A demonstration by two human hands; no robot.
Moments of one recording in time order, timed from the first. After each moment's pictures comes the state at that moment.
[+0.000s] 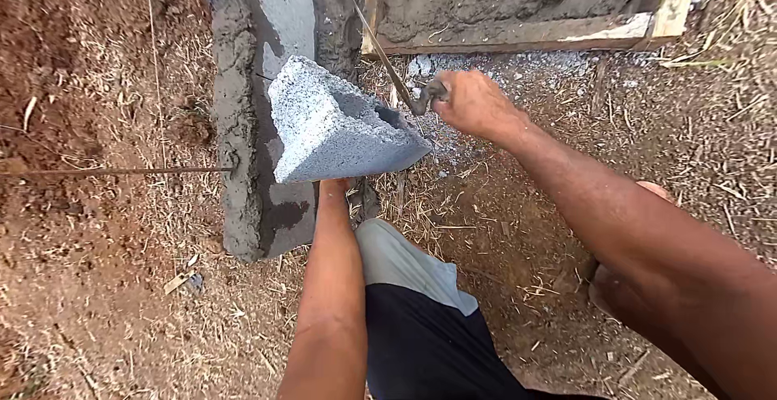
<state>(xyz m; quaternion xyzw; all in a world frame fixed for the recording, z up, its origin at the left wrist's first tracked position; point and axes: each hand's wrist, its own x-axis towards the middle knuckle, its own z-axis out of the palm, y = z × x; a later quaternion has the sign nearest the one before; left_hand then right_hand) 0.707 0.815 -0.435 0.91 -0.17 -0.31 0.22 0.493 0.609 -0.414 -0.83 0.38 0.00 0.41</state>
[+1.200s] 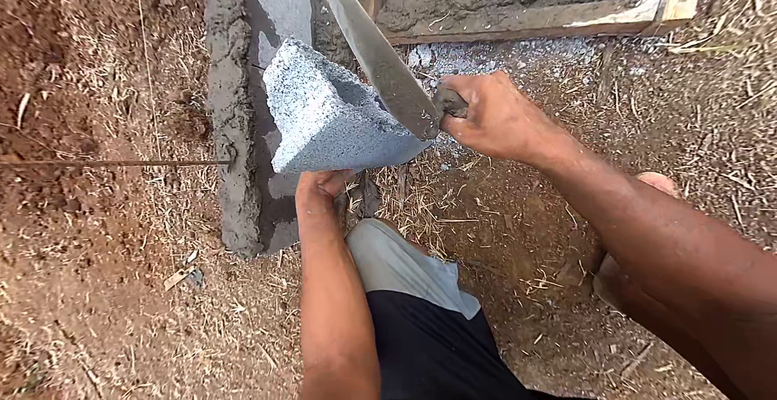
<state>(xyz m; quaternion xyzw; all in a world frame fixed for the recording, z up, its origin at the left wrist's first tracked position) 0.717 0.832 -0.406 0.65 -0.04 -0.46 0.60 0.455 0.643 -0.373 -0.83 0.29 -0.11 0.47</state>
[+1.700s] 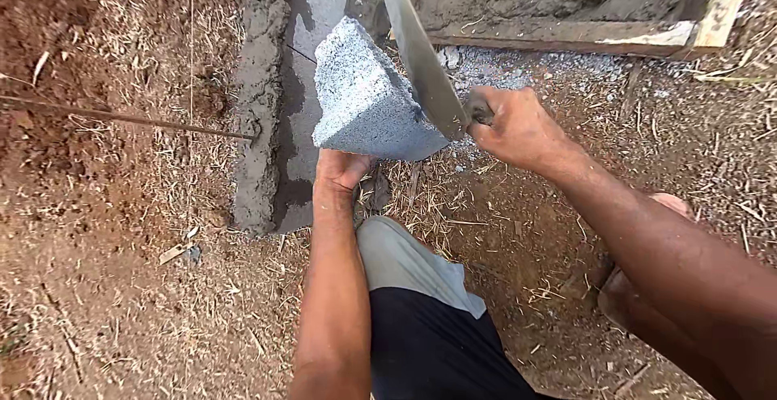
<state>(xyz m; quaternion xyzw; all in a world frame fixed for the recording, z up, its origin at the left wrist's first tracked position) 0.710 0.831 -0.389 0.52 -0.01 -0.48 0.71 0.463 0.660 -0.385 -0.84 0.31 -0.11 0.43</state>
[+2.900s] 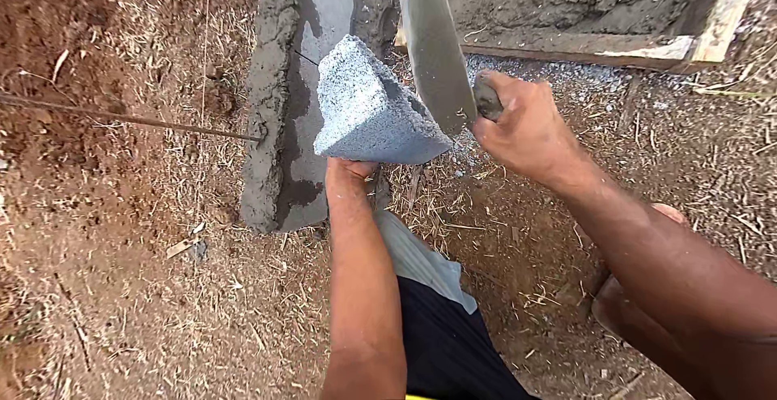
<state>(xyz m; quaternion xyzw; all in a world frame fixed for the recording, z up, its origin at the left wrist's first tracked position) 0.697 0.816 -0.393 0.49 0.06 -0.46 0.74 0.463 0.661 -0.349 -0.82 0.32 -0.19 0.43</state>
